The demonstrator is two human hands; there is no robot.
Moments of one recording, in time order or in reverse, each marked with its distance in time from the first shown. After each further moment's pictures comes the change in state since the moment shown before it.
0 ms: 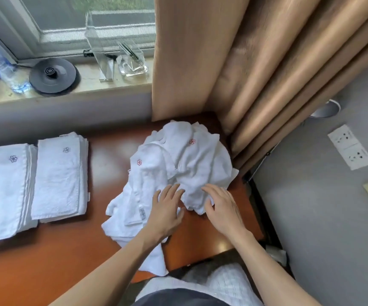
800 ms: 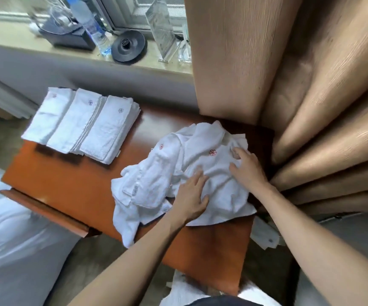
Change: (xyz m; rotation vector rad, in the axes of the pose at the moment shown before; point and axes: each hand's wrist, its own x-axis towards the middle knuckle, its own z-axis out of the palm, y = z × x) left_hand 0.151 0.113 0.025 -0.165 0.223 -0.489; right_hand 0.285 0.083 -0.092 0.062 -0.381 -0.313
